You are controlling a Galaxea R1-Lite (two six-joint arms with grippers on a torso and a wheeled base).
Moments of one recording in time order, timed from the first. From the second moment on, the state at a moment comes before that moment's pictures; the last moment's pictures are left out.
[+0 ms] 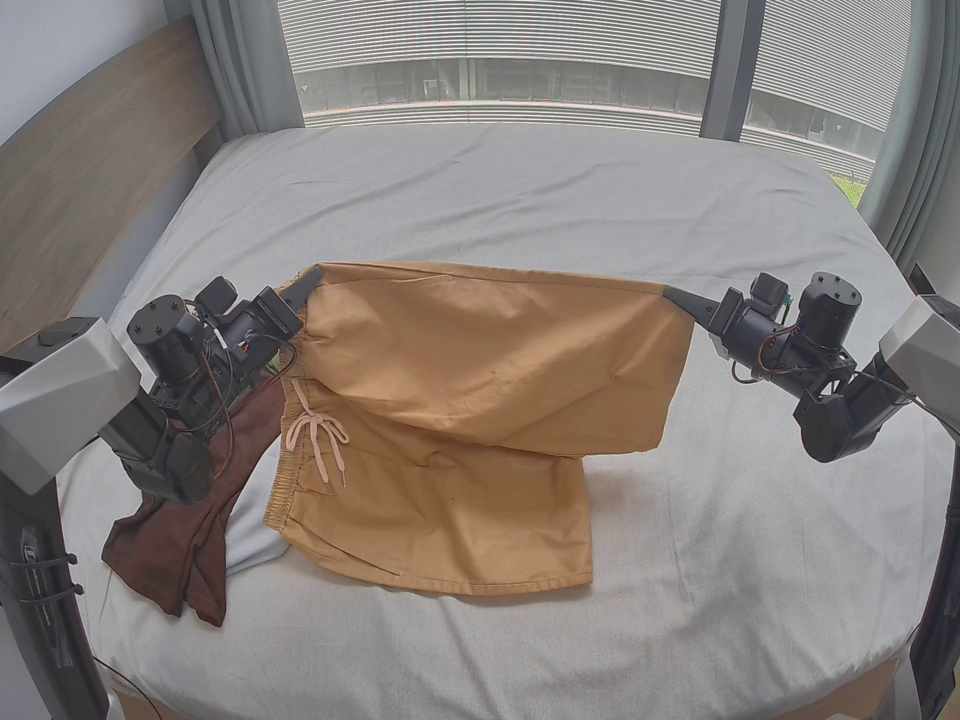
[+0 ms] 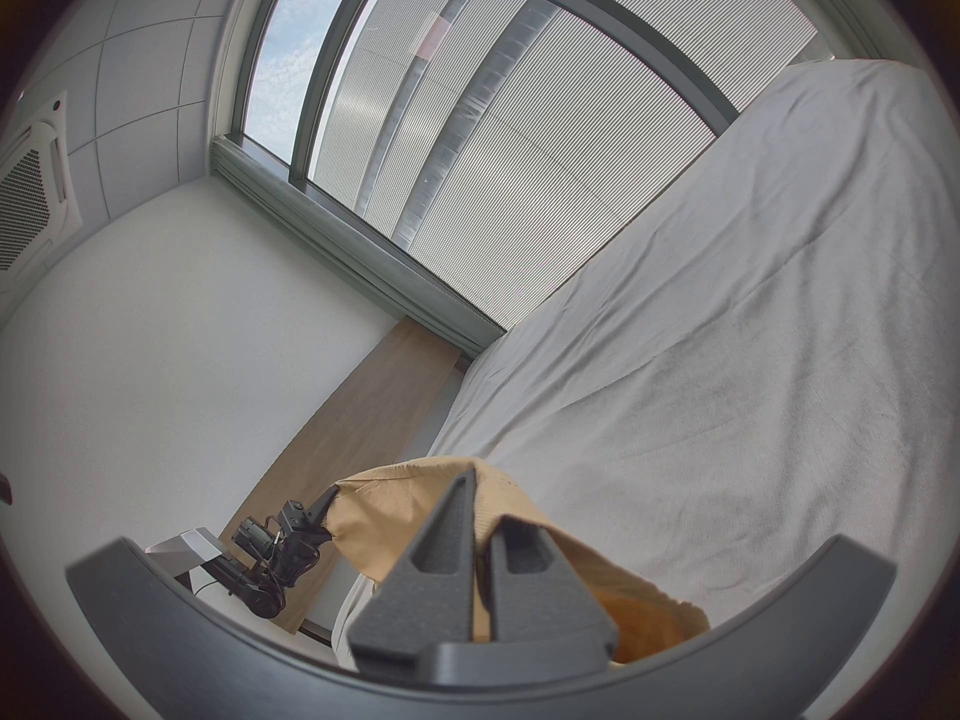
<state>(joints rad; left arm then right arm) -0.12 2.22 -0.96 -1.55 -0.37 -0.72 0.12 2.20 -1.05 -1.26 0.60 0.76</state>
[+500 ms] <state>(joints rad) -0.11 2.32 -1.08 -1.55 -0.31 -0.72 0.13 2.36 -1.24 -1.31 0.60 0.76</state>
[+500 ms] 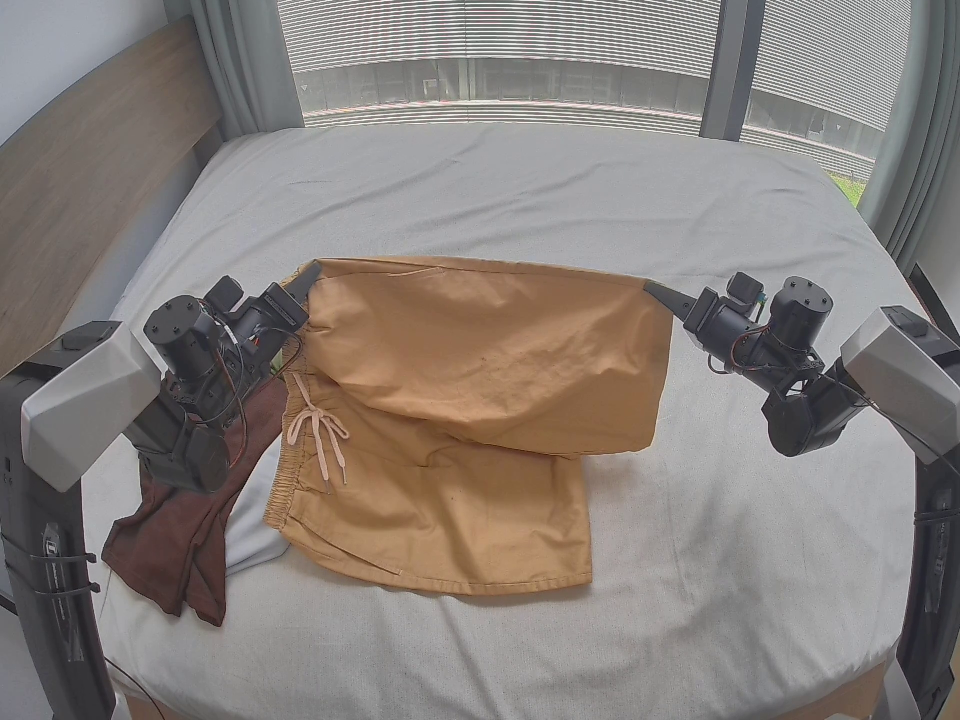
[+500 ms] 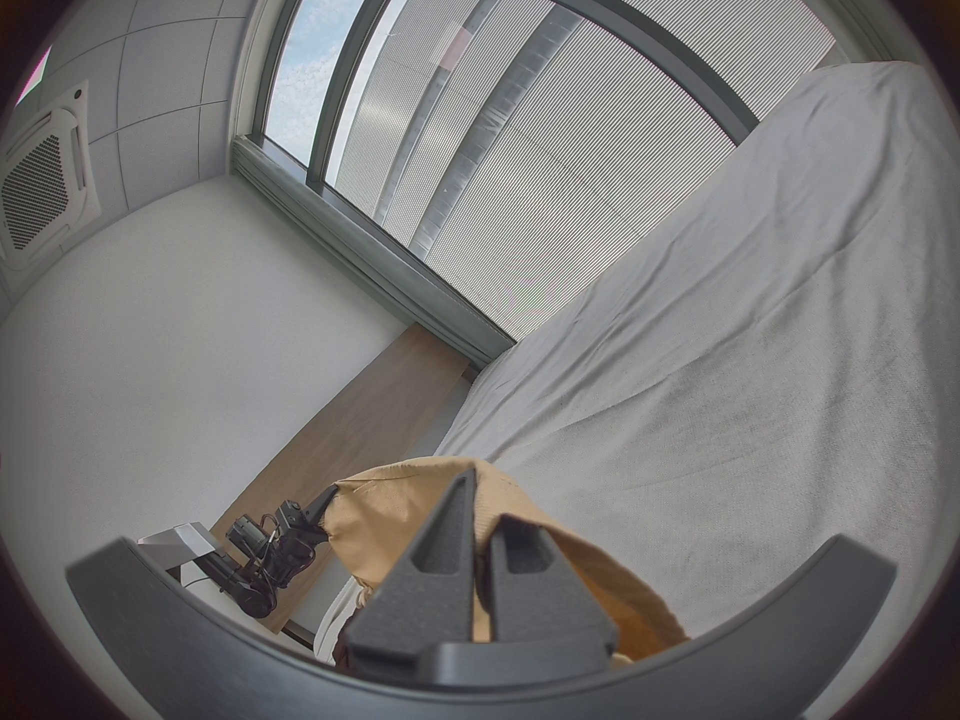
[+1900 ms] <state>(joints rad) -0.10 2.46 -1.28 -1.51 -0.28 -0.73 0.12 2.54 -1.46 -1.29 0.58 0.76</state>
